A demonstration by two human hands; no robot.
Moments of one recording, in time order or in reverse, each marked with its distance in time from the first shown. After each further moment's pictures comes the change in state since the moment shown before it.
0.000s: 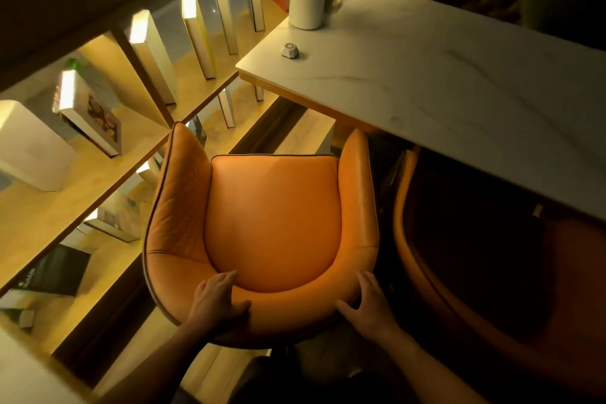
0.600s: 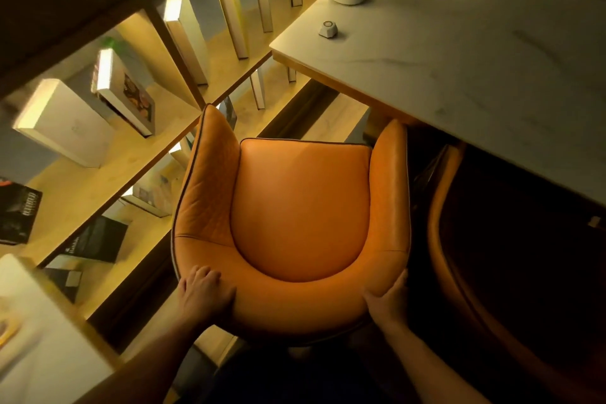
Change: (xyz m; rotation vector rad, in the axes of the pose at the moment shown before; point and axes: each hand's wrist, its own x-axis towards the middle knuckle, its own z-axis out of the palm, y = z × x) left_hand -0.012 -0.046 -0.015 -0.020 -0.022 -0.408; right_hand 0.042 -0.009 0.029 0.448 0.209 0.365
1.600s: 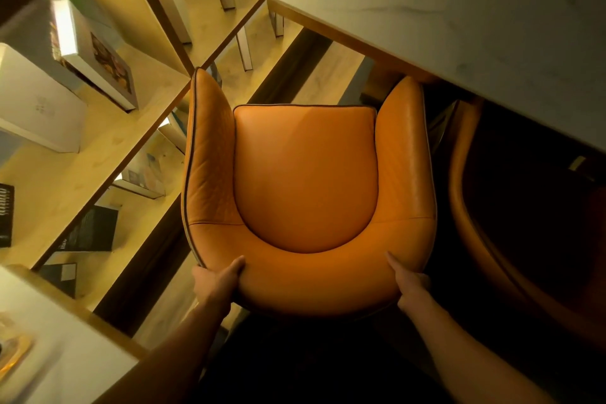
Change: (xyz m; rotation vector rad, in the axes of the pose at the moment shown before) left_hand 0.034 -0.034 0.000 -1.110 -0.042 -0.665; right_hand -0.007 -0.009 0.044 0.489 0.199 0.575
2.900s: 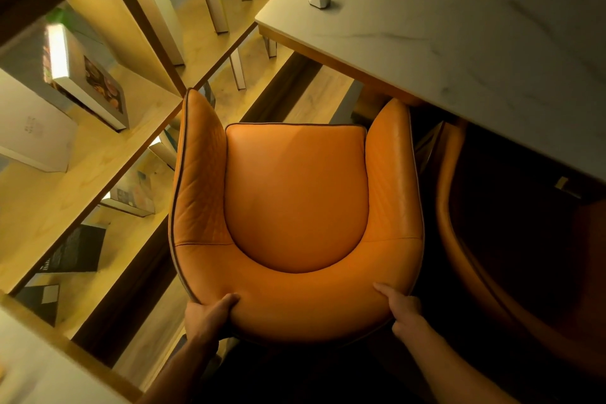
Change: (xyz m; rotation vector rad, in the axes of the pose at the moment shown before) left_hand 0.007 -0.024 0.007 0.049 -0.061 -0.091; right_hand -0.002 -0.007 -0.015 -0.015 -0.155 0.011
